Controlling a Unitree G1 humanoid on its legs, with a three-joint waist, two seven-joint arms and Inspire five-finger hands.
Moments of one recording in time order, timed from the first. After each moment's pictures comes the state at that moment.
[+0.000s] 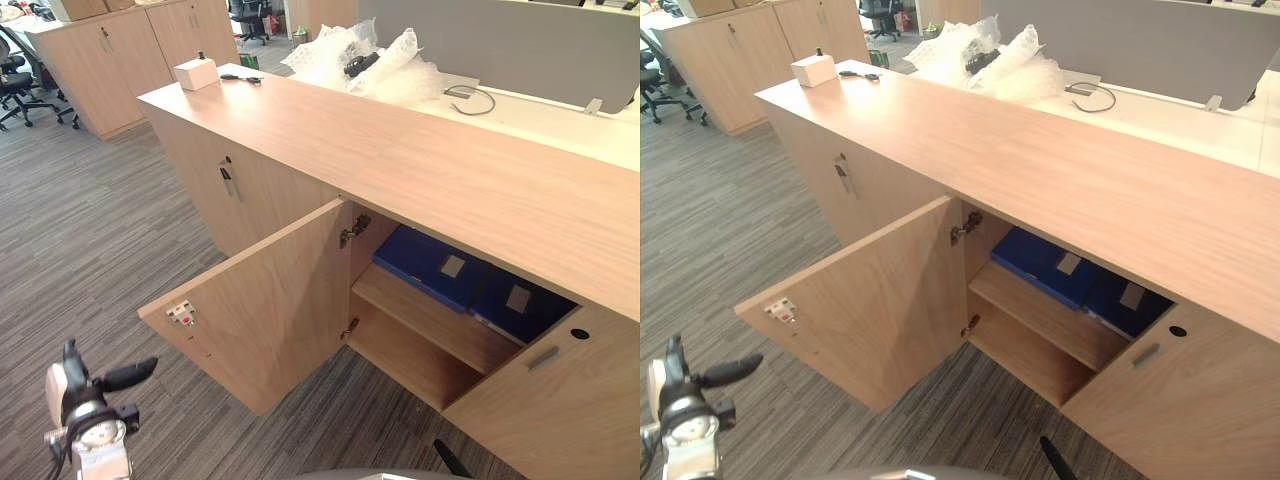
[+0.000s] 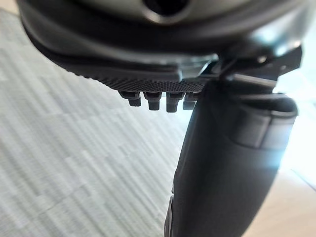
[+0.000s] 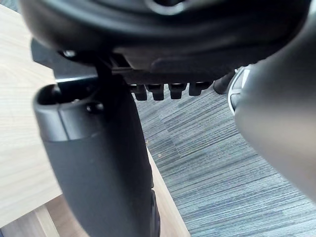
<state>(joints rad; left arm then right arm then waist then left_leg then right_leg) 0.10 0.24 0.60 0.31 0.34 0.07 0.16 0.15 0.04 -0.72 1.11 0.40 -0.02 0.00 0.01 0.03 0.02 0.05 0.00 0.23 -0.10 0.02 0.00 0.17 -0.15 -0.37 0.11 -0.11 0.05</state>
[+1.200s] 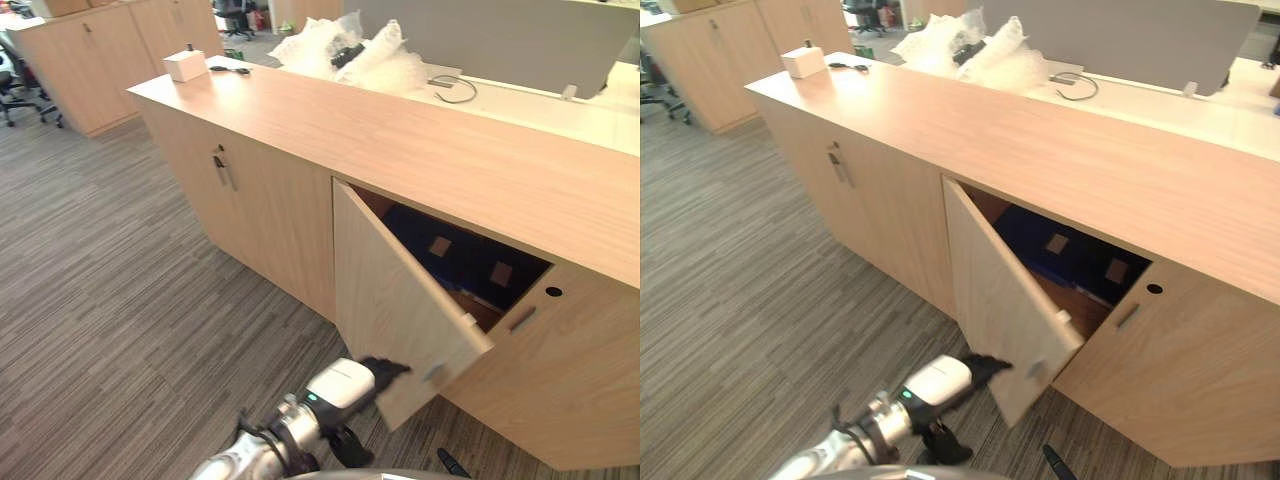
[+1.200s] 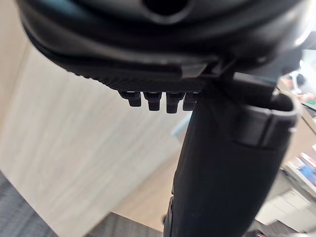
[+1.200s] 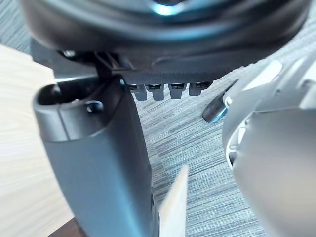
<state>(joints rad) 0.13 0.39 -0.74 0.12 0.75 -0.37 -0.01 0.11 -0.03 -0.61 1.23 0.49 -0.05 -0.03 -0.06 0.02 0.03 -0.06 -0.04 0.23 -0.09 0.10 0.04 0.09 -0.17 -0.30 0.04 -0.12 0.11</state>
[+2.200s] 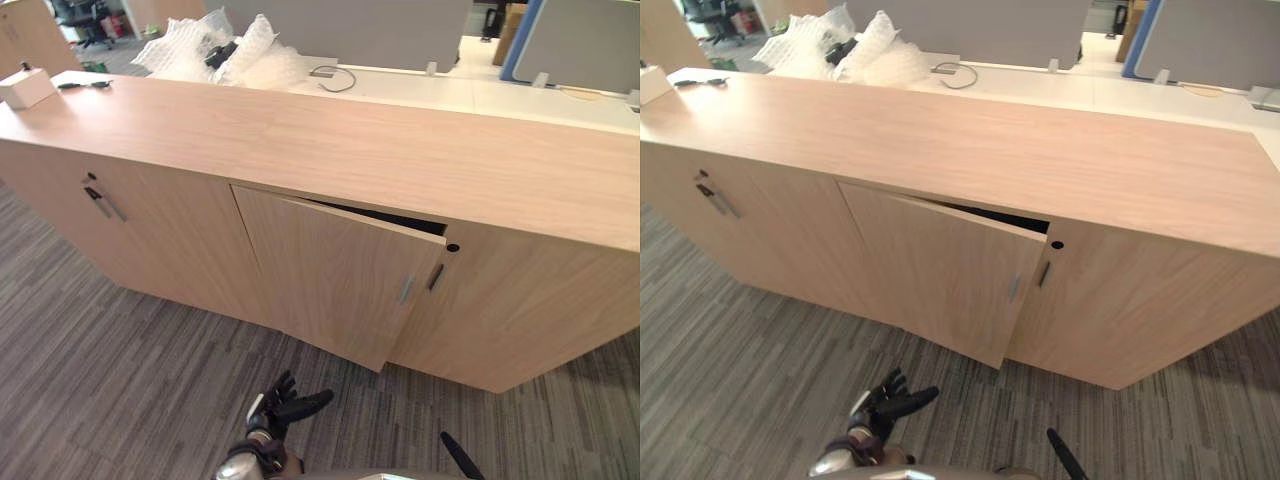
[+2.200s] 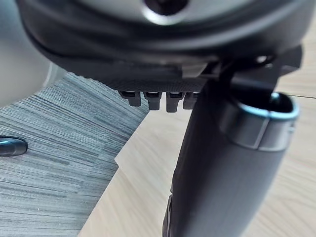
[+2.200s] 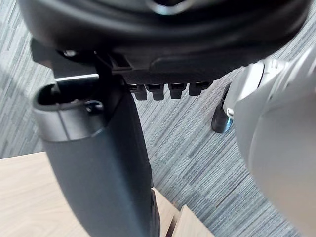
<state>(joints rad) 0.17 0.05 -0.17 0.76 -0.46 -0.12 -0.10 0.05 -0.03 -0.60 1.19 0.55 -0.06 -0.07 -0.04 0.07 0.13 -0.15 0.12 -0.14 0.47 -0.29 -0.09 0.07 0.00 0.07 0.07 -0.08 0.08</state>
